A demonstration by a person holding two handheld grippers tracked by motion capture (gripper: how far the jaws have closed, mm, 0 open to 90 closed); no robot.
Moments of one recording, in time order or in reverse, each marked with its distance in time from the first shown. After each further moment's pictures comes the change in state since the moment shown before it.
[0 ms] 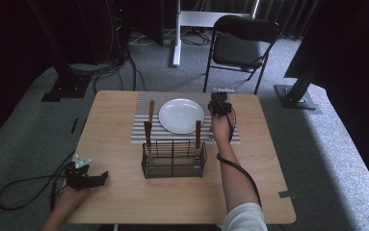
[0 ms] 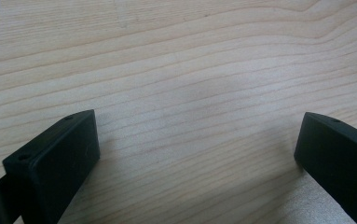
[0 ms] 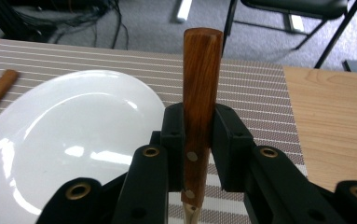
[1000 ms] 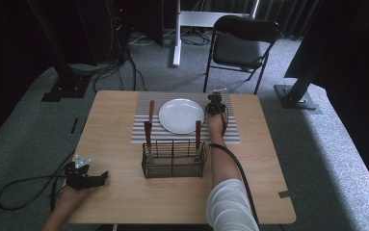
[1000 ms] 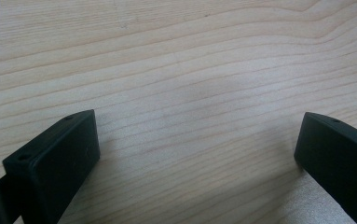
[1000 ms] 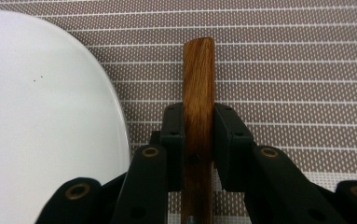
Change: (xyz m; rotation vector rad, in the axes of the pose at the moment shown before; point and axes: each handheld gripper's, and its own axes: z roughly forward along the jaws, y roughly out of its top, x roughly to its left) left arm 0.000 0.000 0.000 0.000 0.000 0.000; right arm -0.013 -0.011 0.113 0.291 -0.023 0.113
